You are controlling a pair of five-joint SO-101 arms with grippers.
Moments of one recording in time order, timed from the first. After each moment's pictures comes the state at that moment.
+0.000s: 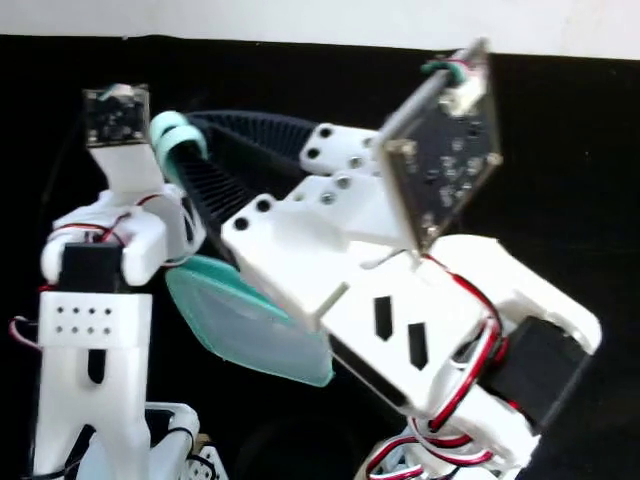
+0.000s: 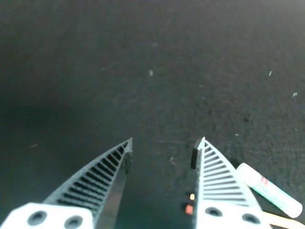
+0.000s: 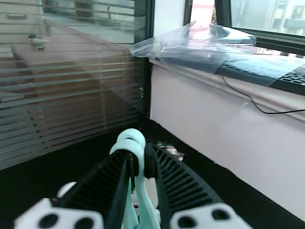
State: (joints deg) left arm -5.0 -42.2 29.5 66.6 7.3; right arm -56.7 -5.5 -74.8 87.8 1.0
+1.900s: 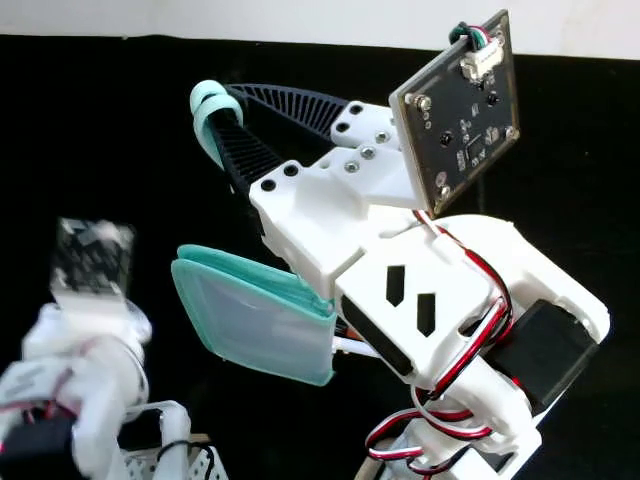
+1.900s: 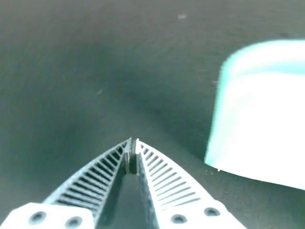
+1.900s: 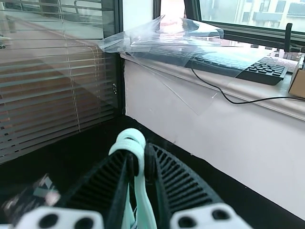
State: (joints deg) left arm -13.2 -75.2 33.0 100.7 -15.8; right arm -50.0 -5.3 -74.8 88.6 1.0
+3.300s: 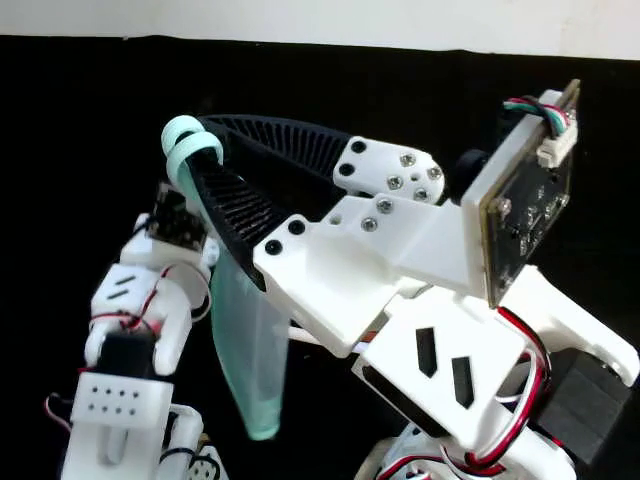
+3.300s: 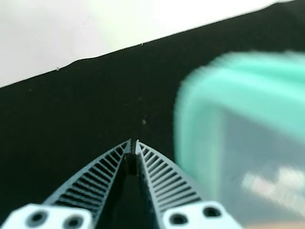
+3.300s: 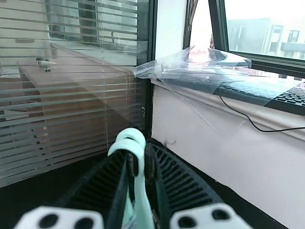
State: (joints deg) left arm 0.6 -67.0 66.5 34.3 -11.7; right arm -56.9 -5.3 -81.9 89.3 1.0
